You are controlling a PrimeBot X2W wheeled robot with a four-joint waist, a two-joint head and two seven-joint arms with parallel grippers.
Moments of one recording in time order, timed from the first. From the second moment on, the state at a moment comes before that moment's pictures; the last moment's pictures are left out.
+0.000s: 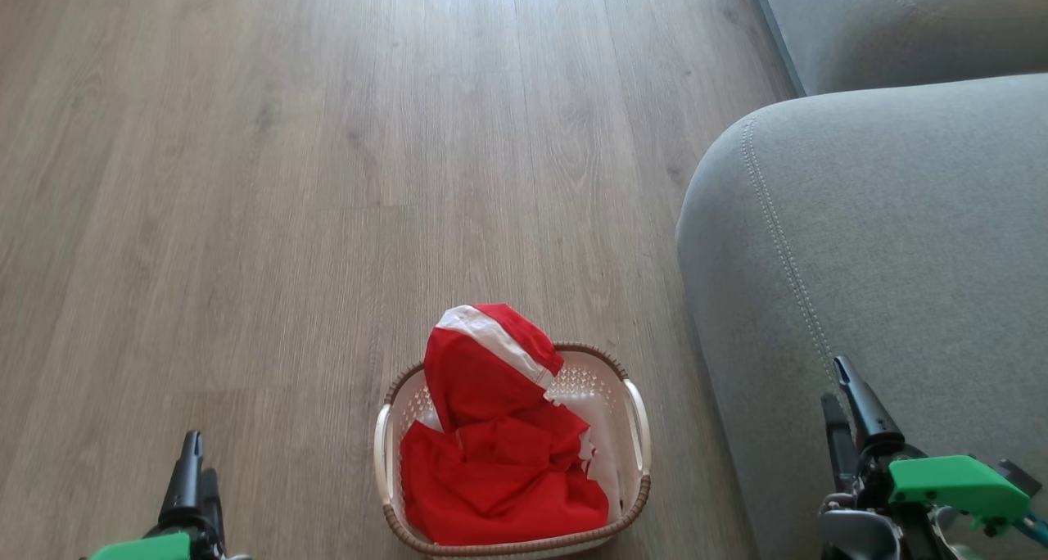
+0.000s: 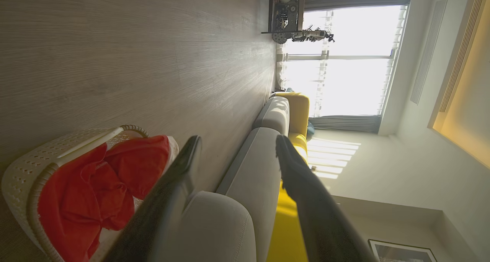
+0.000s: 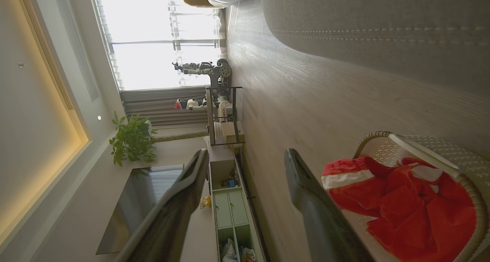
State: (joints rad) left arm 0.01 0.03 0.07 0.26 -1.60 -0.03 0.08; right arm -0.01 -0.30 0.32 0.28 1.94 0.13 -0.23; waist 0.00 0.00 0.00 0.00
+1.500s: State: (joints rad) left arm 0.02 0.03 -0.04 0.13 -0.98 0.02 -0.05; right arm -0.01 -0.20 0.22 0.18 1.29 0.13 -0.24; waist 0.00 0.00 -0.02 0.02
